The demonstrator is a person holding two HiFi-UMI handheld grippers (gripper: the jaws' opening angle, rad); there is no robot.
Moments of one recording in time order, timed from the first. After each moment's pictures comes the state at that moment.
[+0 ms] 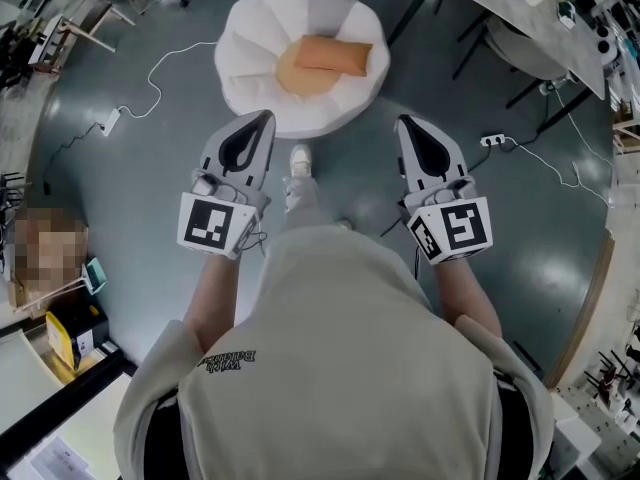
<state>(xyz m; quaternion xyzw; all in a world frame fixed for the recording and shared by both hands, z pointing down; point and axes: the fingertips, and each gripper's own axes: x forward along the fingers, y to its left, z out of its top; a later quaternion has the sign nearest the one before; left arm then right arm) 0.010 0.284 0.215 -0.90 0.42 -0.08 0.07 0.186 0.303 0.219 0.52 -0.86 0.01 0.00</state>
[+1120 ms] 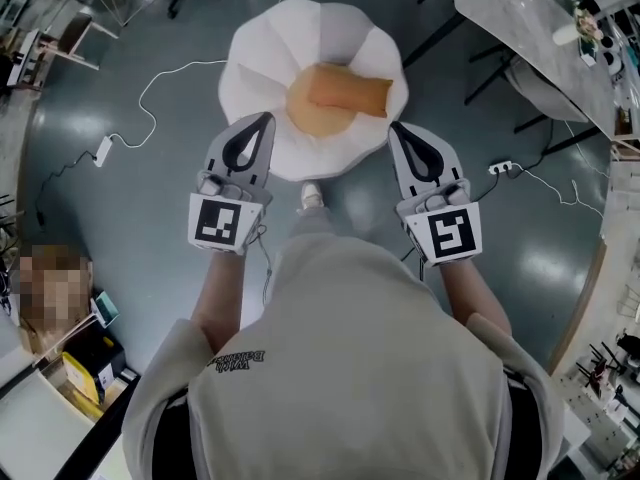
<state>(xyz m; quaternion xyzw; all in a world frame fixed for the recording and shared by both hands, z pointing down) -0.098 -0.029 0.240 -0.90 0.42 -0.08 0.04 0.062 0.005 0.226 0.50 -0.86 -0.04 0.11</state>
